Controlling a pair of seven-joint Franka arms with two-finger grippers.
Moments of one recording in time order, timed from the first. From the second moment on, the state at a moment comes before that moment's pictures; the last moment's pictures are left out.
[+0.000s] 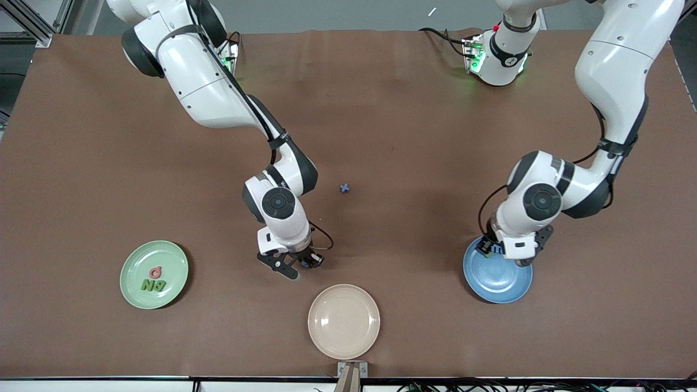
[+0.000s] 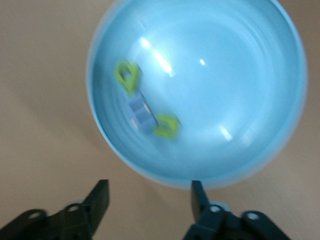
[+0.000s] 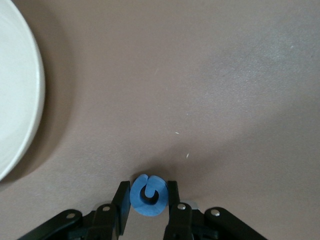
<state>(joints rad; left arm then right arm) 0.19 0.64 -0.56 -1.75 0.44 2.23 -1.42 0.50 0.98 0.04 -1.25 -0.16 2.40 1.16</state>
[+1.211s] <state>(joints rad) -0.56 0.91 -0.40 -1.42 0.44 2.23 -1.49 -0.02 0.84 0.08 -1.14 -0.15 1.91 0.12</state>
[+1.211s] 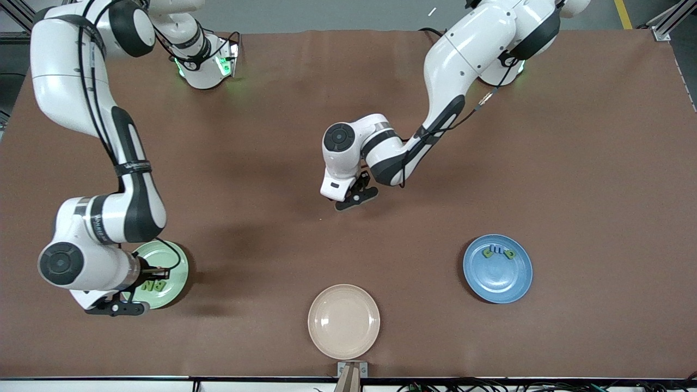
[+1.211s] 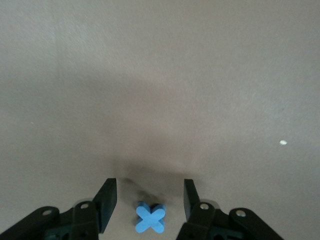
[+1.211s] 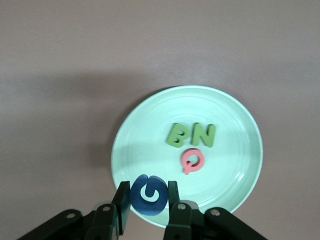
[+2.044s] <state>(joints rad) -0.60 0.92 -0.40 -1.41 0.38 2.22 -1.48 -0.05 0.66 0.10 -1.14 -0.15 1.89 0.11</state>
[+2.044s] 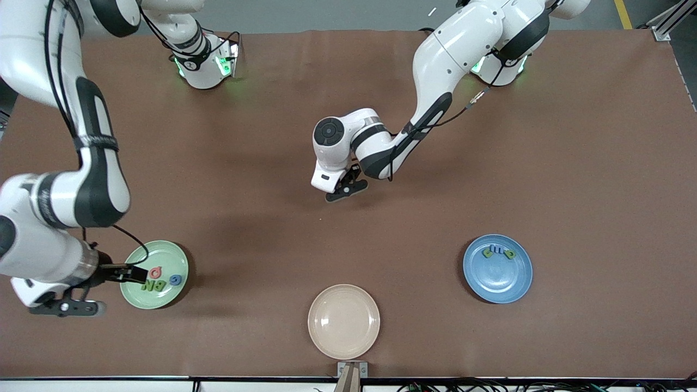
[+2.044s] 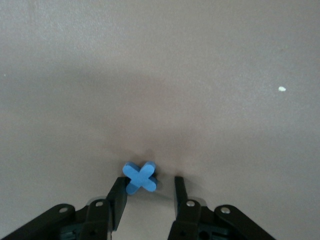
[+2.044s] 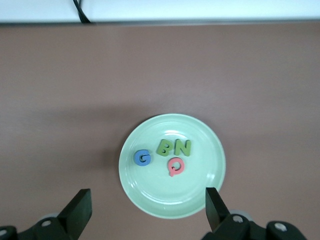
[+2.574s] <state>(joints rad) -0.53 0.90 -0.40 -1.39 0.38 2.17 -1.48 -0.05 0.45 0.10 -1.15 -0.14 1.75 0.11</state>
